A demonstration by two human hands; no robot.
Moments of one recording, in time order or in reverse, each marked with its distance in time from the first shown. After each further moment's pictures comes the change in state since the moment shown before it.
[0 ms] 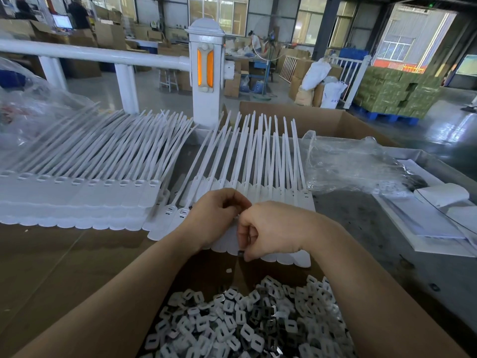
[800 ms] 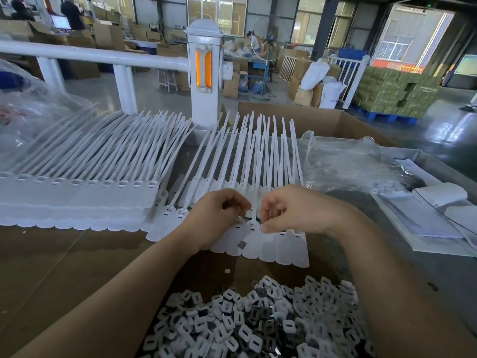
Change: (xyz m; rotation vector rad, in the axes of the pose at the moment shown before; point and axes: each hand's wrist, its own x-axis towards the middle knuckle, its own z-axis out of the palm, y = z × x) left_hand 0.001 -0.003 0.001 0.070 -0.016 0.002; right_hand -0.014 0.042 -0.015 0.275 0.156 0.137
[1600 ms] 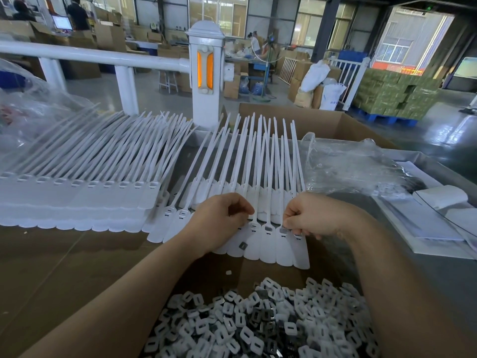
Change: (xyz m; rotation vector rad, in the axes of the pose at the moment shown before) left_hand -0.002 0.001 0.004 0.105 -0.001 0.010; right_hand -0.003 0.020 -0.003 -0.054 -0.008 0.236
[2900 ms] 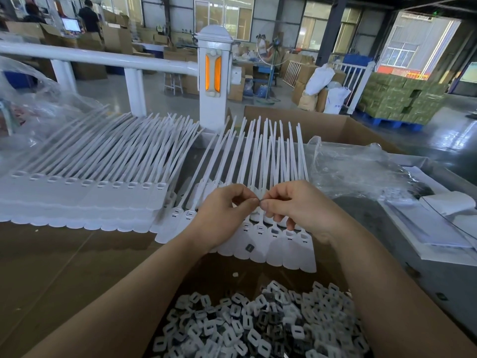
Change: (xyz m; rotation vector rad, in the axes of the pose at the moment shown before) left_hand 0.002 0.006 -0.006 -0.172 0.094 0.120; right_hand 0.006 -0.027 0.017 0.538 0.222 -0.210
